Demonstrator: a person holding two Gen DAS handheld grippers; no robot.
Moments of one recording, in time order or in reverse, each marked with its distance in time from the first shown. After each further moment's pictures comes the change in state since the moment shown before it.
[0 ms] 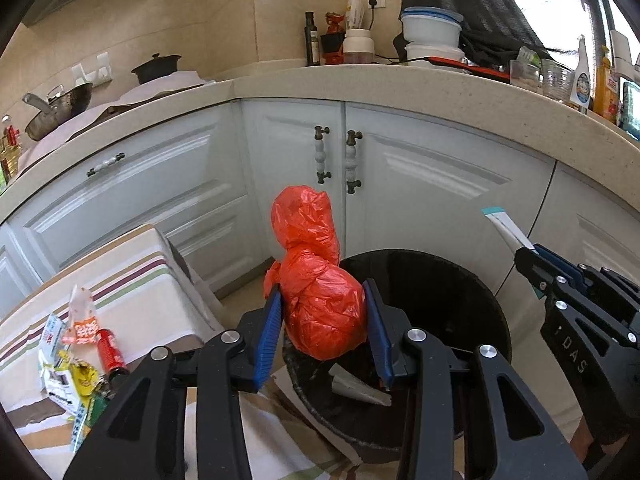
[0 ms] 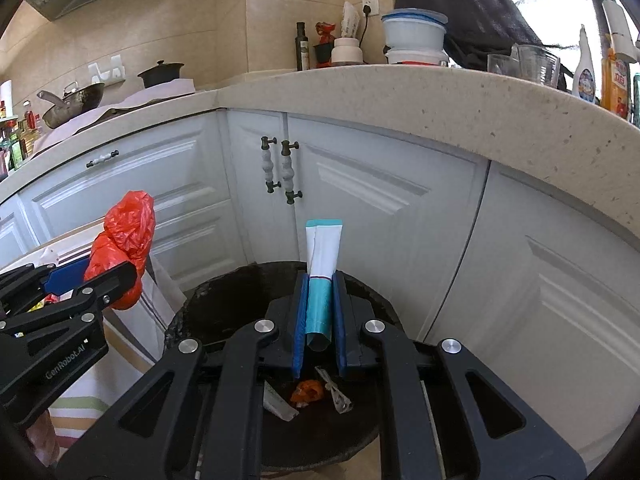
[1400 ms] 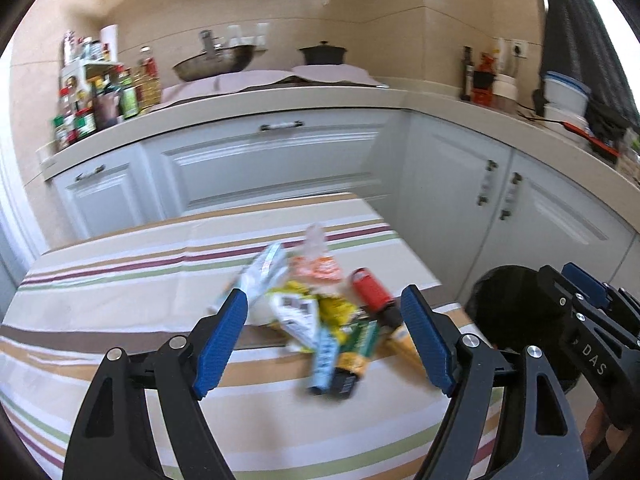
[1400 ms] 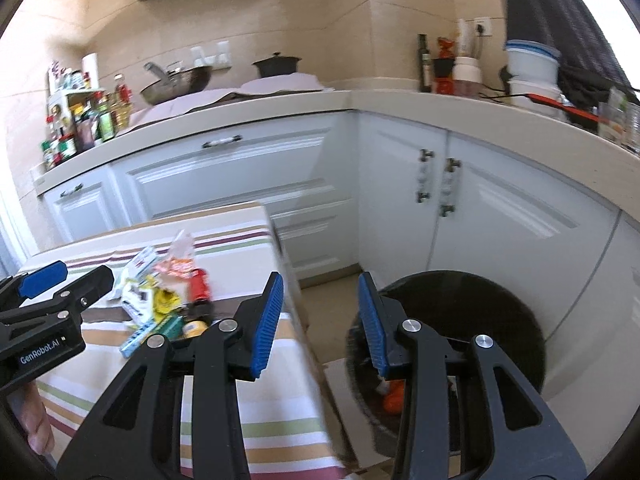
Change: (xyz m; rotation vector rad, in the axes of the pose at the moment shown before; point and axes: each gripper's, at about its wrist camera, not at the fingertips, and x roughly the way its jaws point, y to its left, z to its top) left arm -0.114 0.167 -0.060 -0.293 -0.014 0.334; right arm -0.044 0.159 -0.004 -0.138 -0.004 0.297
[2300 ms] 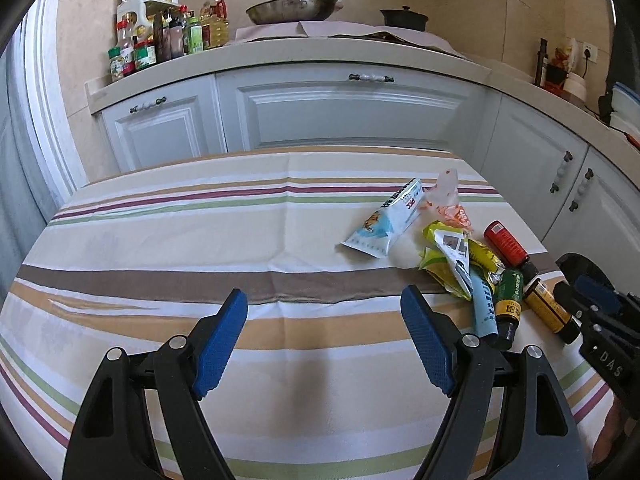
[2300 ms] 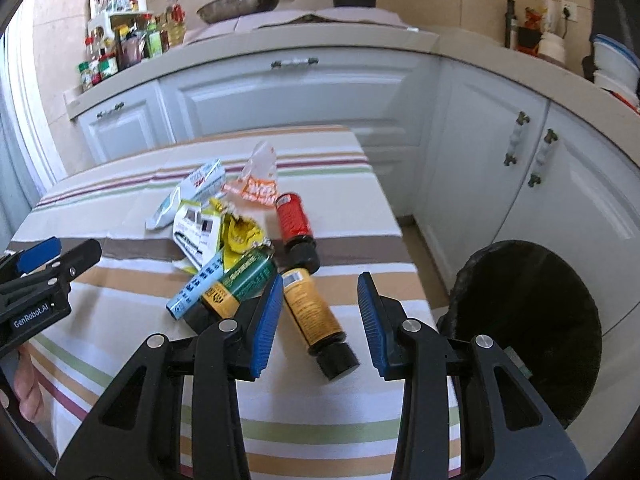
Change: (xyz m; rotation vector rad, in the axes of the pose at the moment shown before) left arm 0.021 0.099 -0.038 -0.120 0.133 0.125; right arm 0.051 0.079 -0.024 -0.147 0.242 0.139
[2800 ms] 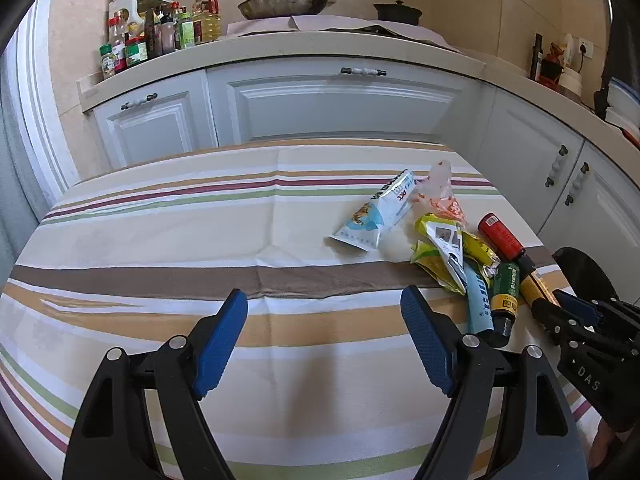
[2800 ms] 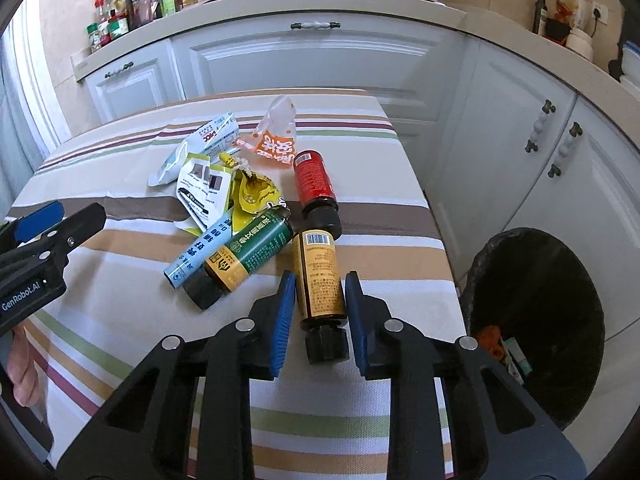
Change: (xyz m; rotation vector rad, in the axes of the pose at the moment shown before) left arm 0.005 -0.005 -0.002 0.014 0.018 -0.024; right arm 0.017 0.011 -0.006 -0.074 0.114 0.018
